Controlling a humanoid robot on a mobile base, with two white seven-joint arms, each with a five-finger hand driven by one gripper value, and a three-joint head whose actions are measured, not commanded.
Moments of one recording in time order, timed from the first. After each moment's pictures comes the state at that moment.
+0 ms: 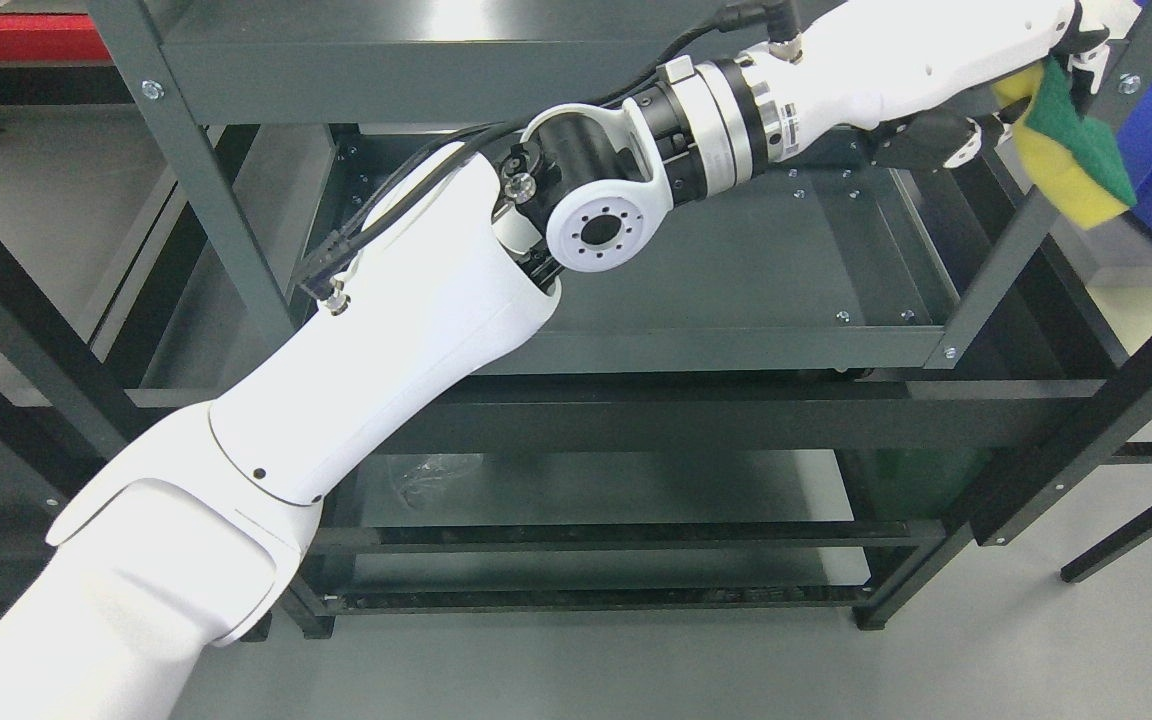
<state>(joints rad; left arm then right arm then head) -1.33 0.00 -0.82 -1.30 -0.42 -0.27 -0.22 -0.07 0.00 -0.21 0.00 -0.11 0.08 -0.07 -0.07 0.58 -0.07</state>
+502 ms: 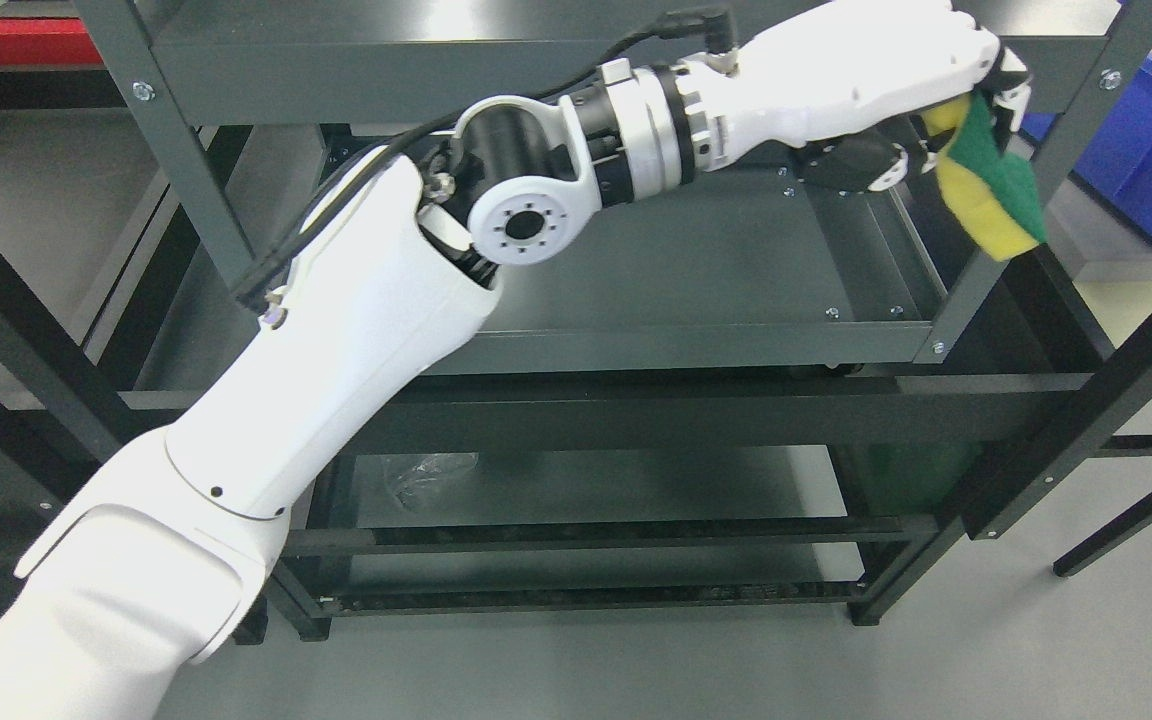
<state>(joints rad) -1.23 0.09 -0.68 -1.39 -0.44 -0.41 -0.39 -0.07 0.00 -0.21 0.00 -0.11 0.08 -0.07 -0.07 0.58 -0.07</state>
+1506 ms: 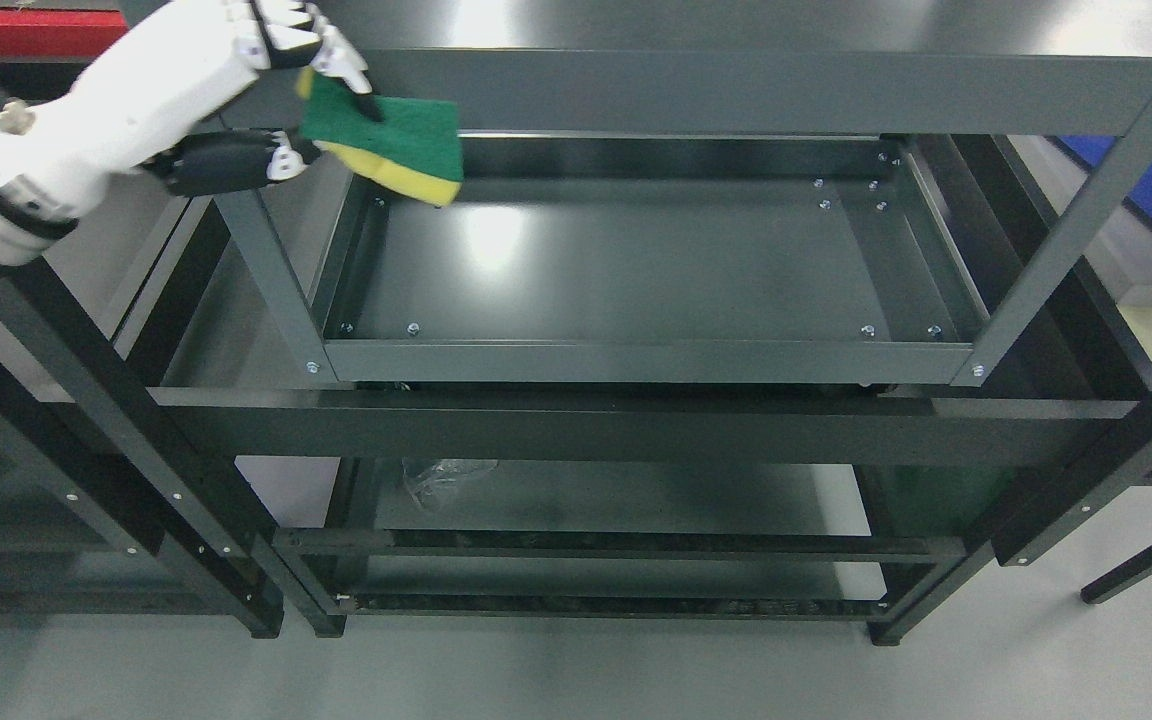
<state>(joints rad) -0.76 0.58 0.03 -1.52 -0.12 -0.78 -0.56 -0.07 0.00 -0.21 0.00 -0.11 0.08 -0.07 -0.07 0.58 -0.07</state>
